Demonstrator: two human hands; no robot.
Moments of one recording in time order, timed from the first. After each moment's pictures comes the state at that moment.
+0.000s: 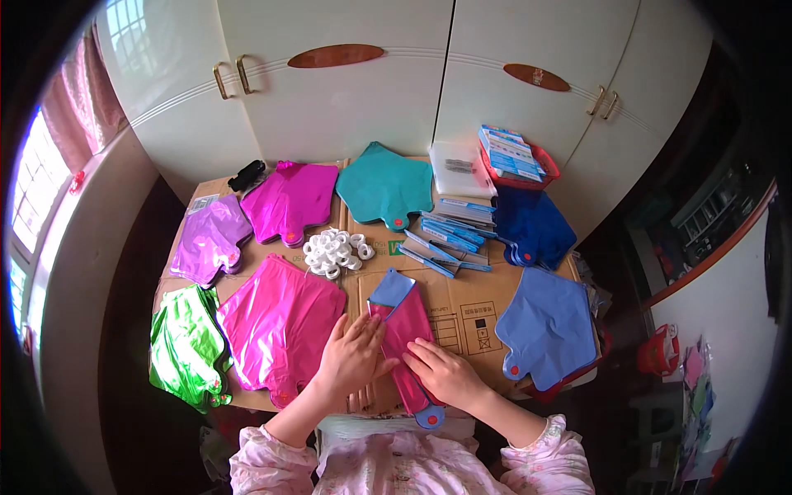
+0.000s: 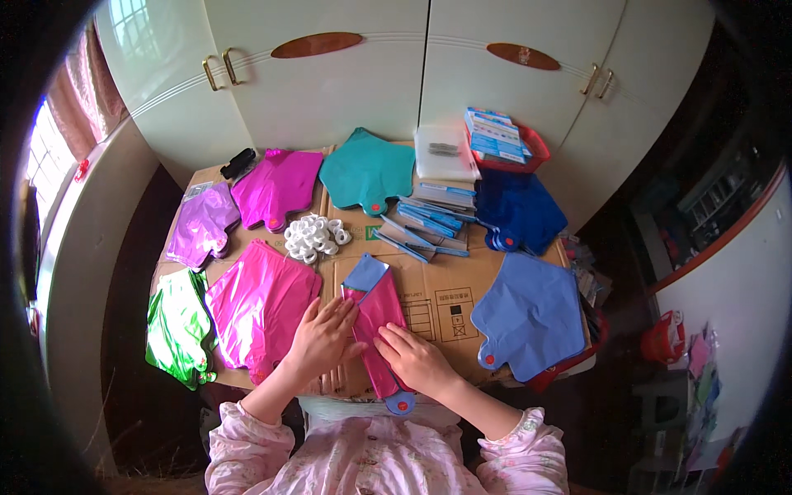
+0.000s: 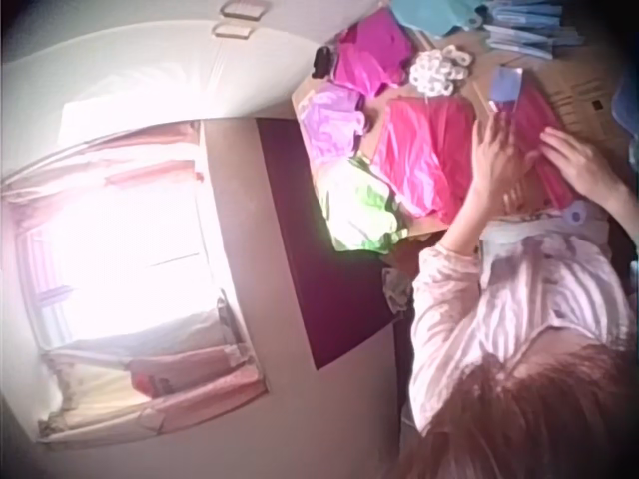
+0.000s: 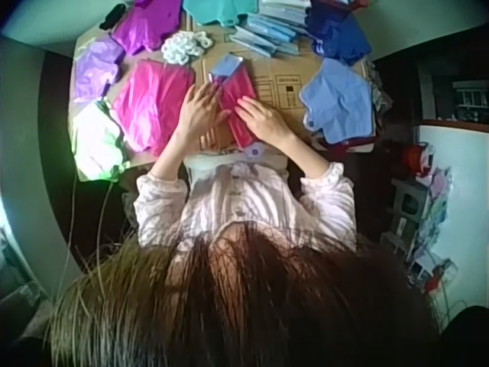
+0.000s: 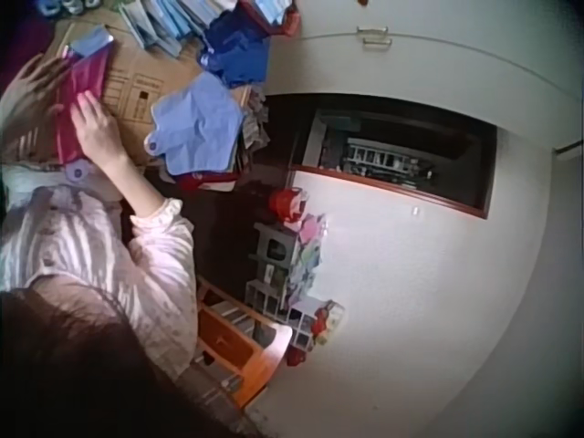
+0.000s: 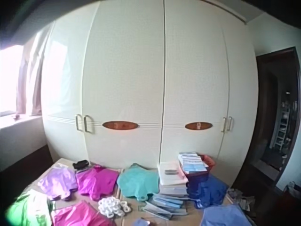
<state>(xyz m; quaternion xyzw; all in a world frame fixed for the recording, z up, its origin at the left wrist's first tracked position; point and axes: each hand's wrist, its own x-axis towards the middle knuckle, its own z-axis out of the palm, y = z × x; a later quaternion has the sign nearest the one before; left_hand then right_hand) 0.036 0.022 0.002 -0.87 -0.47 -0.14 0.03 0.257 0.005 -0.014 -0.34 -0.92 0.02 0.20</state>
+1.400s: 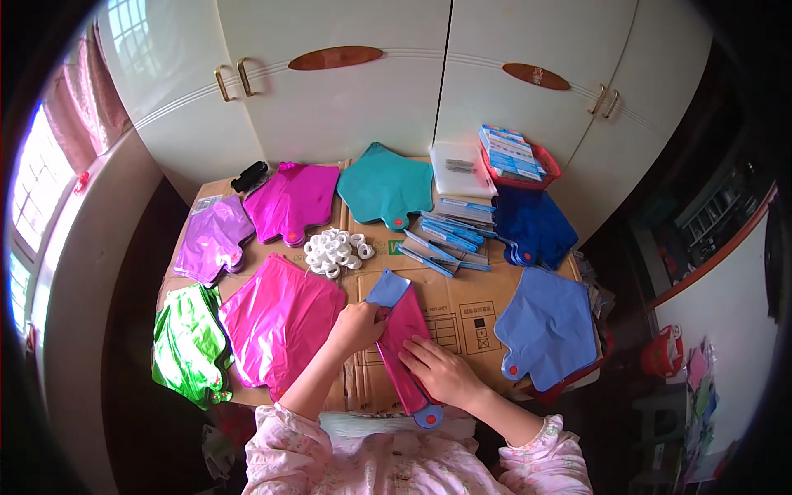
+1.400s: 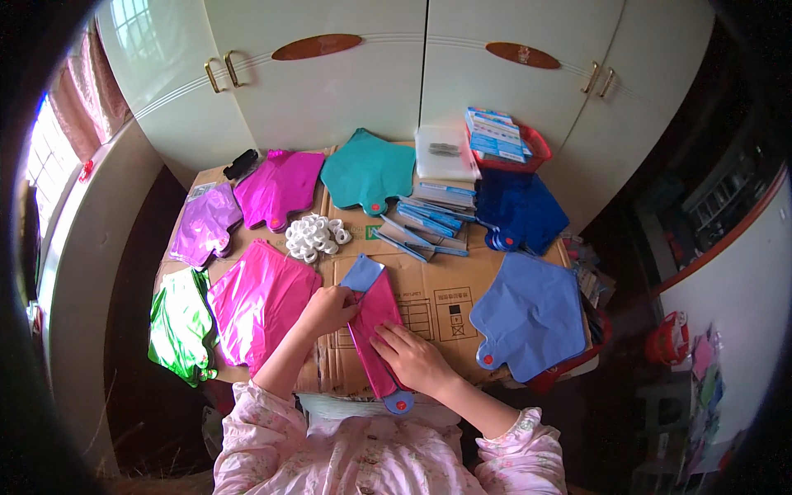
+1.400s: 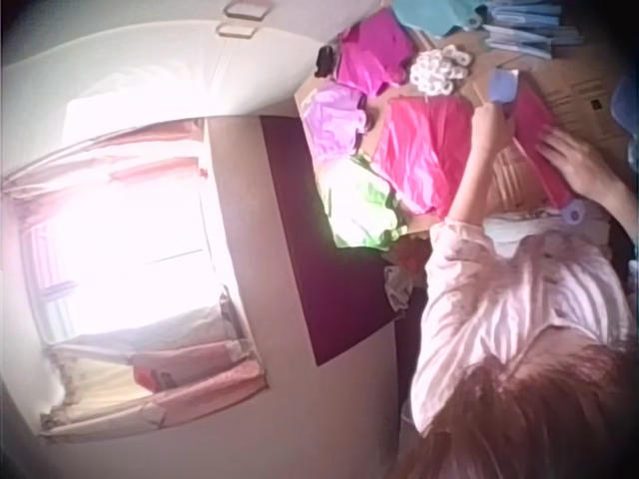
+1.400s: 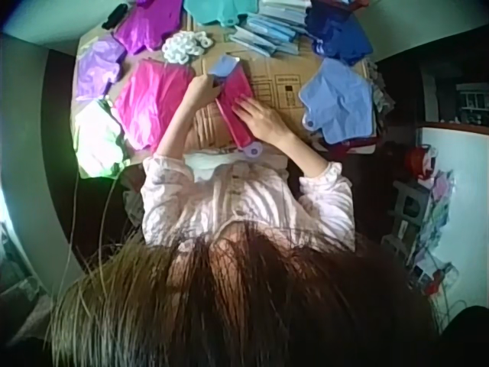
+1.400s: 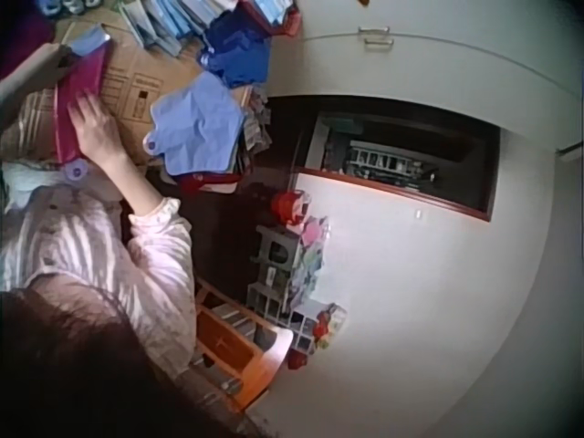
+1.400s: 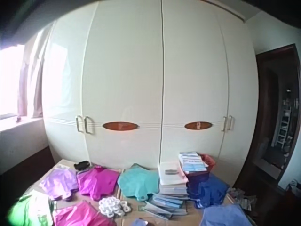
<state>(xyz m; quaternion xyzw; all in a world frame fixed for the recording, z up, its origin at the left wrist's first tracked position) 0.045 0.083 -0.007 -0.76 -0.58 -0.16 -0.25 0.258 0.007 -0.016 -0.33 -0.92 0.06 0.21</state>
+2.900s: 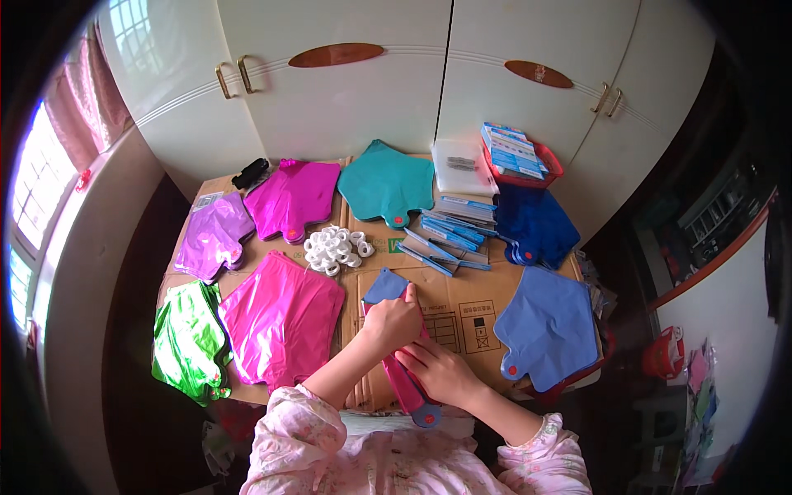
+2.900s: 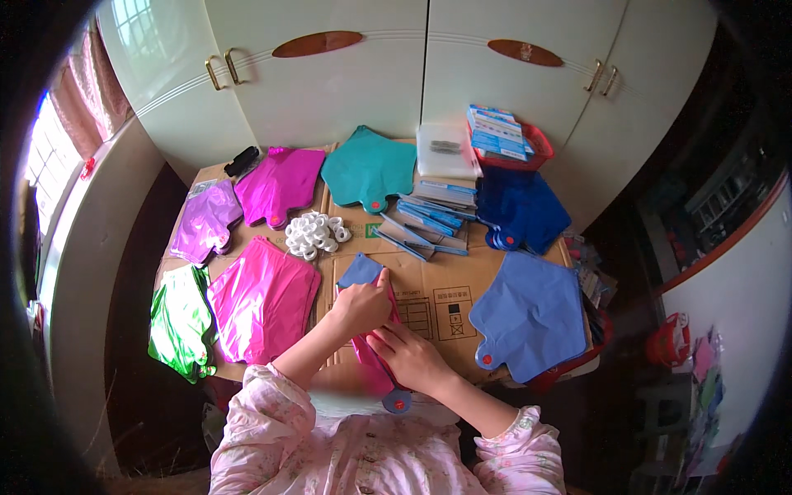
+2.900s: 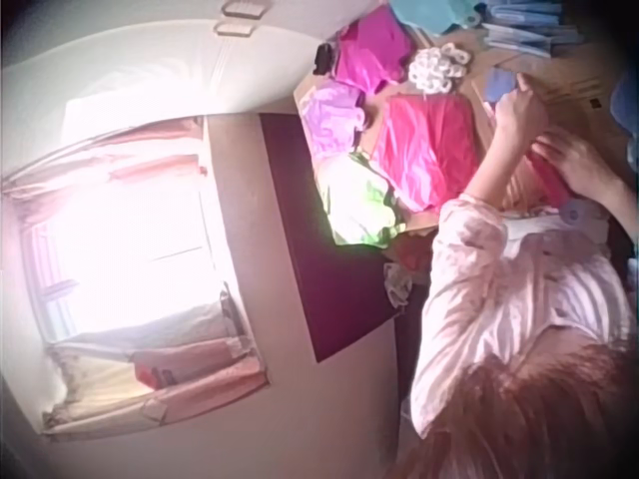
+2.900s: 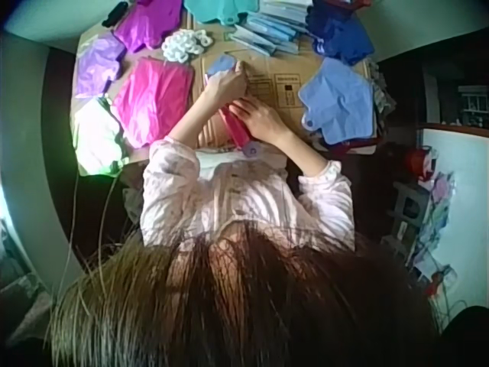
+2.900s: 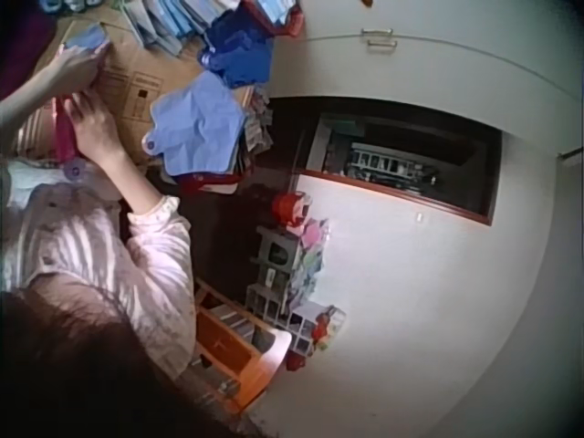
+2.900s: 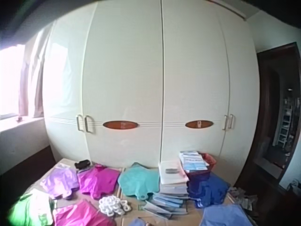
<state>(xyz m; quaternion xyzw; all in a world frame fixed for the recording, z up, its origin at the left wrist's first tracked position) 0.107 0.088 0.003 -0.82 -0.55 -0.03 -0.13 0.259 0.009 -0.017 -0.33 -0.92 0.08 0.21</state>
